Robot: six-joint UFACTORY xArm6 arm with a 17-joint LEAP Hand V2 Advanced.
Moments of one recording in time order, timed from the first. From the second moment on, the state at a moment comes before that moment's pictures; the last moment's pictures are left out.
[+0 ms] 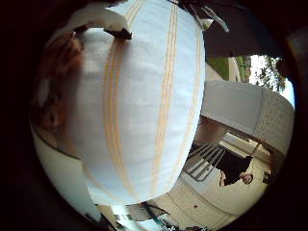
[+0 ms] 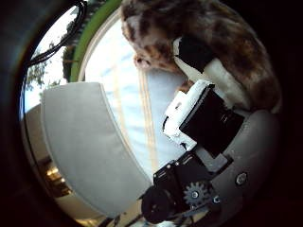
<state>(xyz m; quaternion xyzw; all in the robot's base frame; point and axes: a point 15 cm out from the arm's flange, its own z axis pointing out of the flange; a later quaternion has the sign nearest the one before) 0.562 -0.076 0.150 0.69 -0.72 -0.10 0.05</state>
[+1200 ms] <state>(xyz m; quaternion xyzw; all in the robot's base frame) 0.408 0.078 0.457 0.81 -0.59 -0.07 -0.03</state>
